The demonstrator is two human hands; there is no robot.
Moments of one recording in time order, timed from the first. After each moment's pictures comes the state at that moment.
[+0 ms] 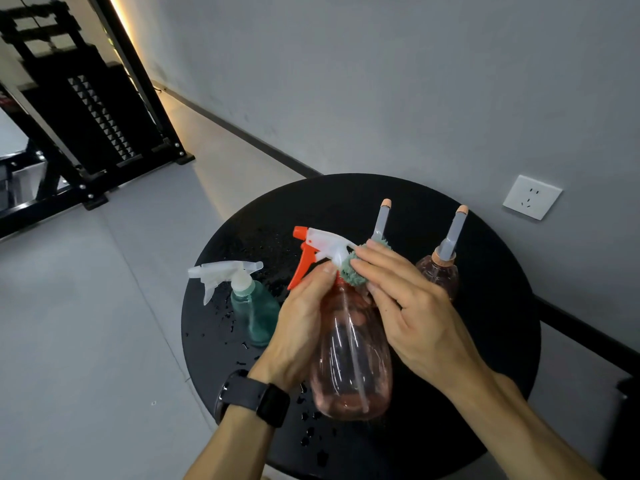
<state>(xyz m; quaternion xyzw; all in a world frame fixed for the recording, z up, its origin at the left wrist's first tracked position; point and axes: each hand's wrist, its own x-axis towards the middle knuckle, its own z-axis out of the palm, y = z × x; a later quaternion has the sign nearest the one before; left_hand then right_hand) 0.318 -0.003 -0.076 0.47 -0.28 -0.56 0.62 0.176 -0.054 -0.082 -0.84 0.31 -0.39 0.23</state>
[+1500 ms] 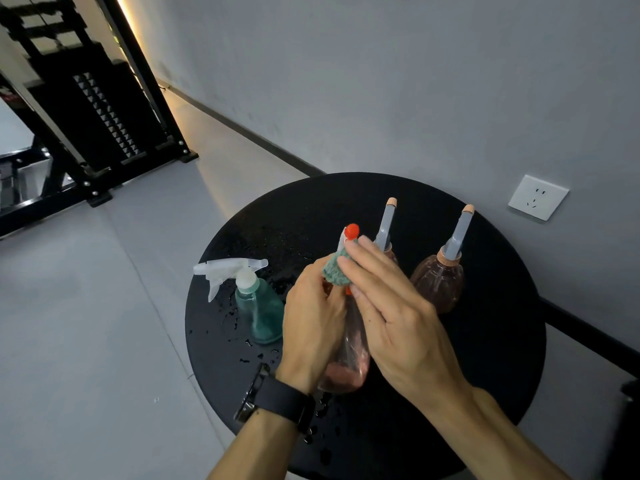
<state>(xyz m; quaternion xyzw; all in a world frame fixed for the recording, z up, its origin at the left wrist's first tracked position) 0.316 -0.010 -0.096 0.71 -0.49 -0.20 0.46 0.199 -0.036 -0.083 -0.83 0.28 -0.44 0.18</state>
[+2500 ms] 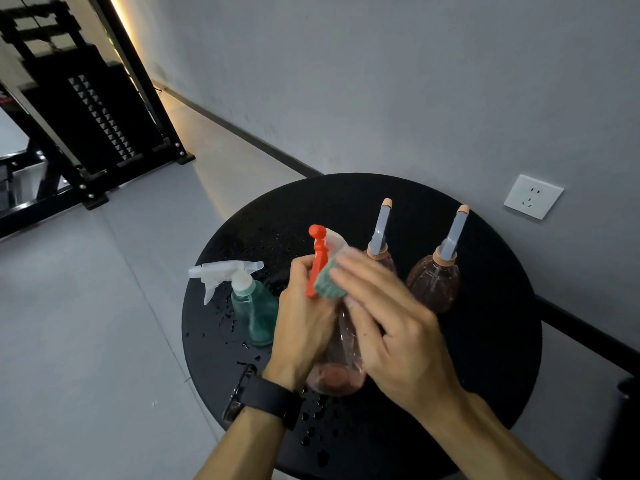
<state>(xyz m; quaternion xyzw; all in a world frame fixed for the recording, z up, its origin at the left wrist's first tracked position) 0.321 -0.004 -0.086 0.65 -0.47 -0.30 0.52 0.195 -0.028 -0.079 -0.81 0.25 -0.49 0.20</state>
